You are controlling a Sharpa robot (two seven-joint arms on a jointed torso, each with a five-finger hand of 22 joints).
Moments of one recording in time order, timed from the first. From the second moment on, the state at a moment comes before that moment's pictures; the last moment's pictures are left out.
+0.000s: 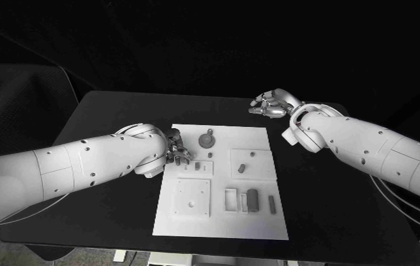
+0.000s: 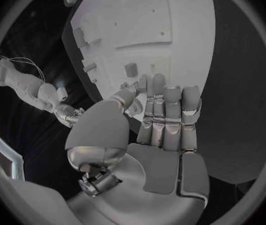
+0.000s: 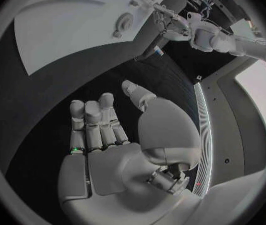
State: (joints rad) left arm 1.32 -0.63 -0.24 1.33 -1.00 -0.12 -0.53; left_hand 1.12 -0.04 0.48 -0.12 0.18 1.16 0.12 0.38 0.58 1.36 0.07 0.48 0.41 1.41 -0.03 0.63 1.24 0.11 0.98 -0.05 1.42 0.40; right arm 1.21 -0.60 0.01 1.00 -0.90 -0.30 0.14; right_hand 1.11 -0.11 0.48 -0.09 0.19 0.77 0.16 0.31 0.46 0.95 0.08 1.16 0.78 1.02 -0.01 1.42 1.08 0.17 0.61 0.04 1.66 0.57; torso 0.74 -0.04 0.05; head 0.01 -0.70
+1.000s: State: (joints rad) left arm 1.31 -0.63 -0.24 1.34 -1.03 -0.09 -0.55; left_hand 1.13 -0.05 0.48 -0.11 0.18 1.16 0.12 0.38 0.58 1.36 0.07 0.48 0.41 1.41 -0.02 0.63 1.24 0.11 0.98 -0.04 1.42 0.40; right arm 1.20 -0.60 0.01 1.00 -0.90 -0.30 0.14; right_hand 1.10 -0.11 0.48 -0.09 0.19 0.76 0.16 0.31 0.46 0.95 0.08 1.16 0.78 1.02 -0.01 1.42 1.08 0.17 0.61 0.04 1.66 0.57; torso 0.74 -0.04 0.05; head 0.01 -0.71
